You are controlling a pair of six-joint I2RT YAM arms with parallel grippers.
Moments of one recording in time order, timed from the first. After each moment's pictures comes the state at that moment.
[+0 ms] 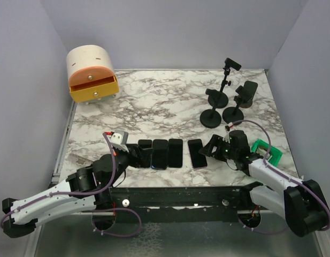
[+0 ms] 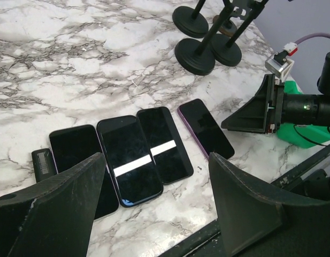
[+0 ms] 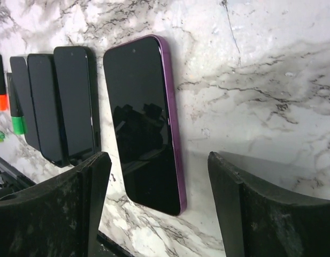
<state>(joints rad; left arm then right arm) -1.17 0.41 0.52 -0.34 -0.60 -0.52 0.33 1.03 0.29 0.01 -0.30 0.65</state>
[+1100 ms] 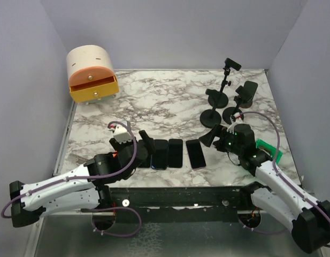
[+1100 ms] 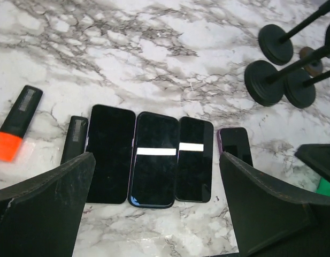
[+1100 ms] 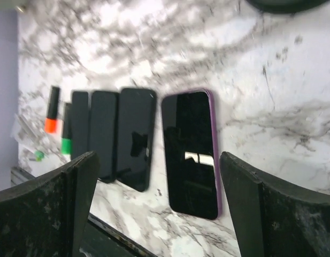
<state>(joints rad) -1.17 0.71 0.71 -0.59 -0.87 -0.94 0.38 0.89 0.40 -0.07 -0.21 0.69</state>
